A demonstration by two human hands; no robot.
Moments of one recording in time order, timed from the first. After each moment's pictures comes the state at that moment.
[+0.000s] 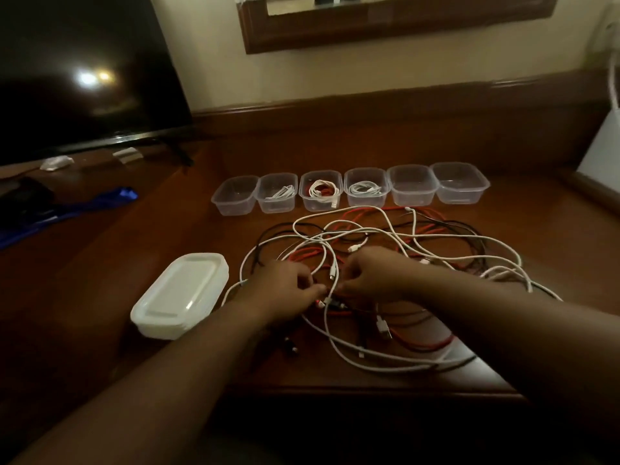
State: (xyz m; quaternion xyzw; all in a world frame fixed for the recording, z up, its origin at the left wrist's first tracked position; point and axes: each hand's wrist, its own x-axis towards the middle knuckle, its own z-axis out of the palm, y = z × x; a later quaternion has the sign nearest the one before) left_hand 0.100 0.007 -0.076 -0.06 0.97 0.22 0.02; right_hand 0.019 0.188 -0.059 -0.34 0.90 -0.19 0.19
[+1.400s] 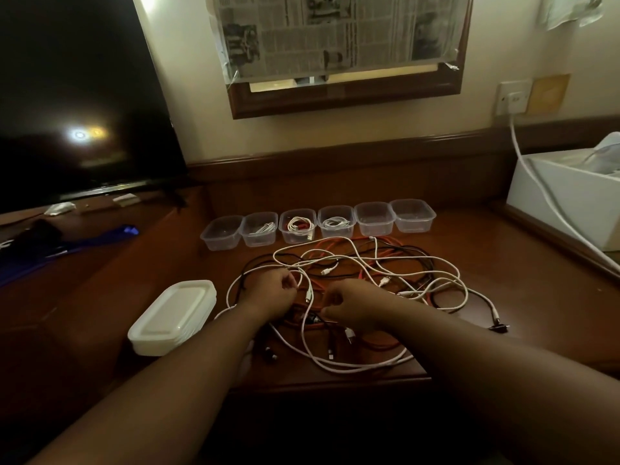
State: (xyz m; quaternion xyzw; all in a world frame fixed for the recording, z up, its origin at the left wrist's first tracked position) left_hand 0.084 0.023 -0.081 -0.11 0.95 0.29 -0.09; right_hand 0.071 0.221 -0.055 -0.30 0.91 -0.24 0.14
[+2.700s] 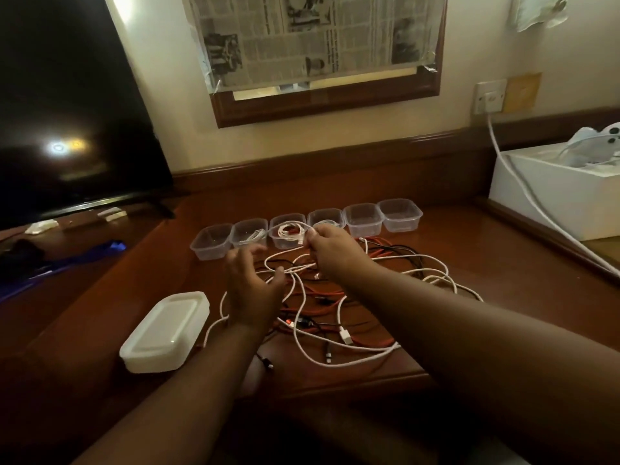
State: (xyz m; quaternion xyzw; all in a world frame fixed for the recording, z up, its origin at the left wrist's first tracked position) left_hand 0.101 0.034 -0.071 -0.07 0.83 0.33 -0.45; right_hand 0.078 0.191 0.006 -0.20 0.76 -0.61 0.07
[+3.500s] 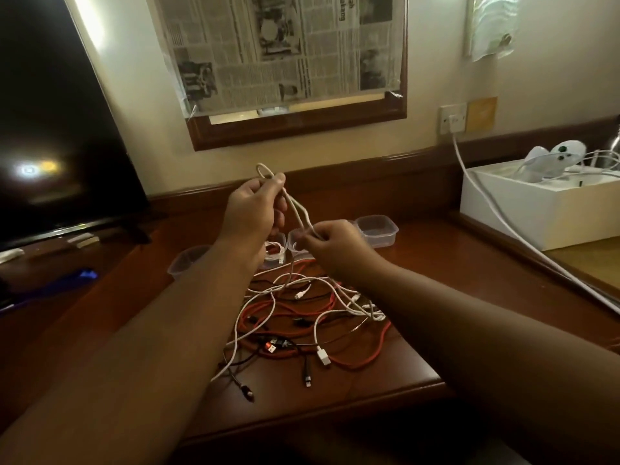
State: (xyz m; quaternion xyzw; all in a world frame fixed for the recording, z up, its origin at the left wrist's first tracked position) left_hand 0.091 0.105 0.088 0.00 0.70 0.68 -0.24; right_hand 0.076 0.240 0.038 -0.23 0.80 -0.55 -0.02
